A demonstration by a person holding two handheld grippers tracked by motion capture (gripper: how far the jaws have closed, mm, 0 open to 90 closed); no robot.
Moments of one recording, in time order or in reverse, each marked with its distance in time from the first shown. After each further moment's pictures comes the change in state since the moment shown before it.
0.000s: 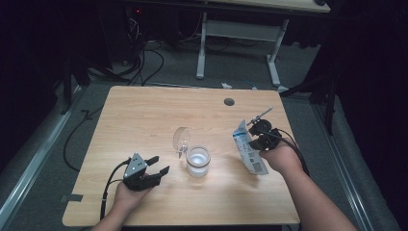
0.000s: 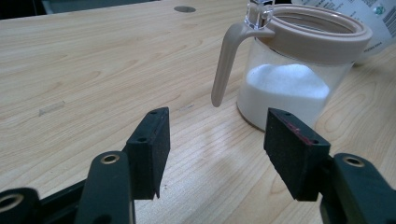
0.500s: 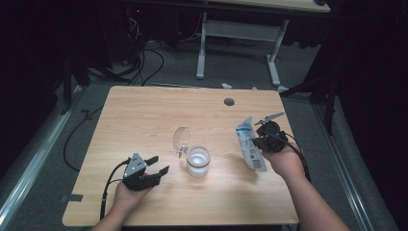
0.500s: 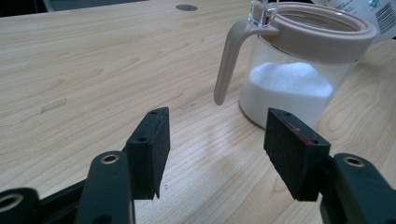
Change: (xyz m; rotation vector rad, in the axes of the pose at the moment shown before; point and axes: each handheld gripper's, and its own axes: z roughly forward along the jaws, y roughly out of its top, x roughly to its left) left arm 0.002 -0.001 0.000 0.005 0.006 -0.010; right arm -0.008 -0.019 -0.004 -0.163 -0.013 0.068
